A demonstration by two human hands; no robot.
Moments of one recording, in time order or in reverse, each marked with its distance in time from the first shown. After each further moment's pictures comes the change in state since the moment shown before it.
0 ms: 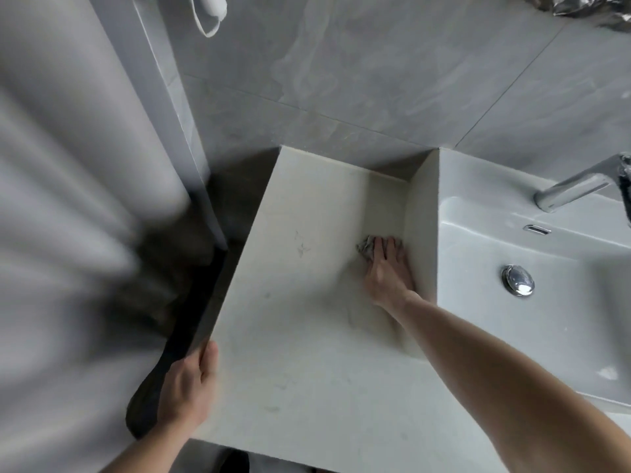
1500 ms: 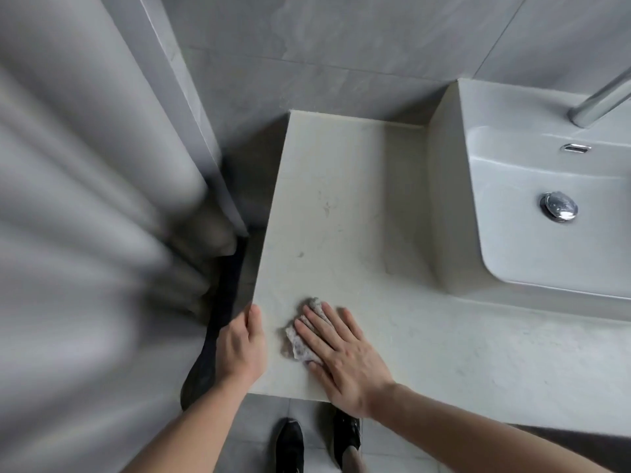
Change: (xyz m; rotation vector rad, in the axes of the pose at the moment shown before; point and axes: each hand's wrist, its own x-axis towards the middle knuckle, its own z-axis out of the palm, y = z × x) left_hand 0.009 -0.022 0.010 -0.113 0.007 0.117; right_hand -0.246 -0.127 0.047 0.163 -0.029 -0.627
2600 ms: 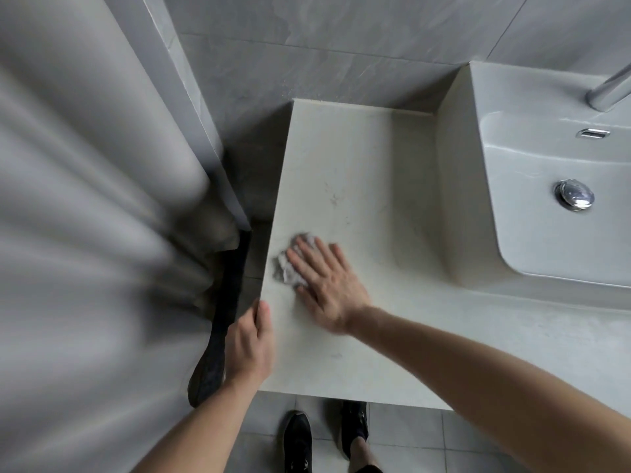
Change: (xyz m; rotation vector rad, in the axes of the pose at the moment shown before) left_hand 0.001 -0.001 -0.001 -0.031 -0.006 0.042; right_hand 0.106 0.024 -0.021 0.012 0.072 0.055
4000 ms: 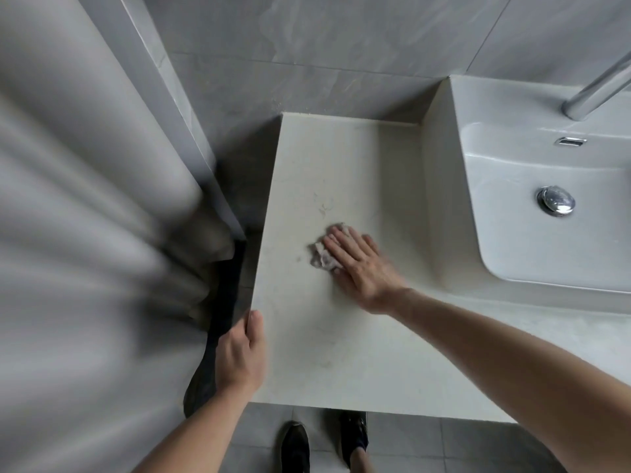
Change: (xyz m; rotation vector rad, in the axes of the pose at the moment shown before) left_hand 0.000 -0.004 0.003 0.023 -0.002 0.011; right_hand -0.008 0.091 -0.022 -0.022 -0.022 0.079
